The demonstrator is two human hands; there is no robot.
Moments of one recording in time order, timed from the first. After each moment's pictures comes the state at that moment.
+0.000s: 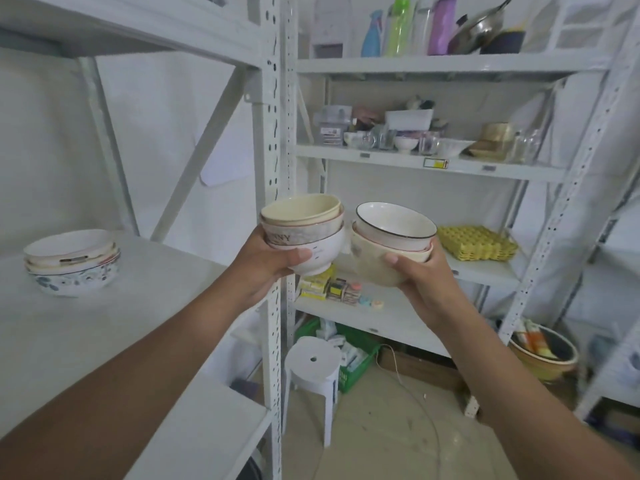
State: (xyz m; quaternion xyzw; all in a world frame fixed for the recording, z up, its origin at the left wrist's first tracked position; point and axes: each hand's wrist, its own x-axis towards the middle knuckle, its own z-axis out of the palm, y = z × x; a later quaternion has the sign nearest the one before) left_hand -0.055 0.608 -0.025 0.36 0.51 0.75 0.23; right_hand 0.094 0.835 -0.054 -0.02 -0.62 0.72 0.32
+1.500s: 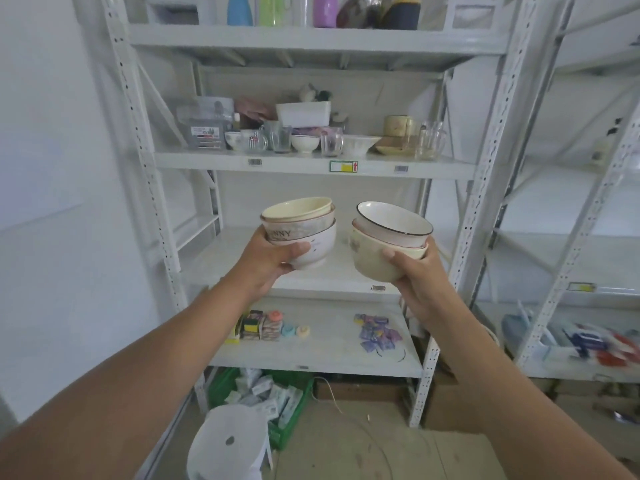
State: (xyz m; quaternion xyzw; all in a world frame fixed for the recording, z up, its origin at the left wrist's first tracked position) left_hand -0.209 0.978 -0.040 0.44 0.44 0.70 0.34; right_hand 0.011 1.125 -0.065 -0.12 -0.57 0.67 0.45
